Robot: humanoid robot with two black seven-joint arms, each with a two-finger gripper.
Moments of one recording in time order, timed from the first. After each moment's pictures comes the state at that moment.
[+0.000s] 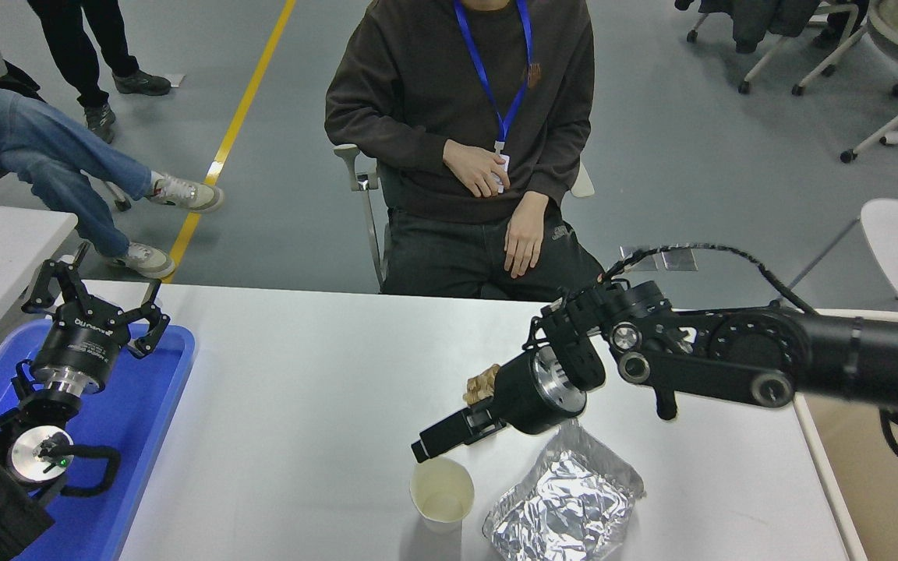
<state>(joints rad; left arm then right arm) -0.56 0.46 -0.60 -0.39 -0.23 -0.70 -0.59 1.25 -0.22 -0.09 1.26 -1.02 0.51 -0.04</state>
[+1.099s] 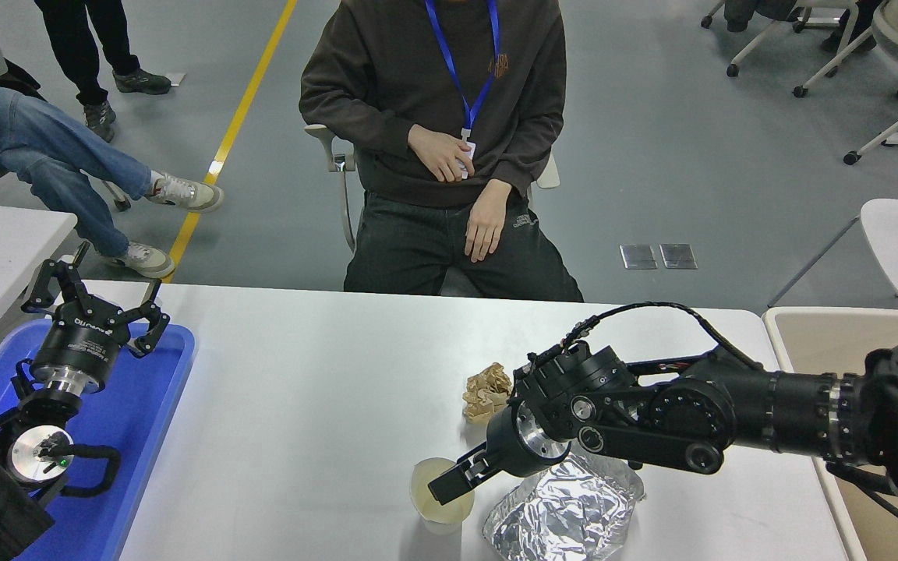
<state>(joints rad) -0.56 0.46 -0.60 -0.39 -0.23 -0.70 -0.59 1.12 -0.12 -0.16 1.14 -1.28 0.43 -0.03</state>
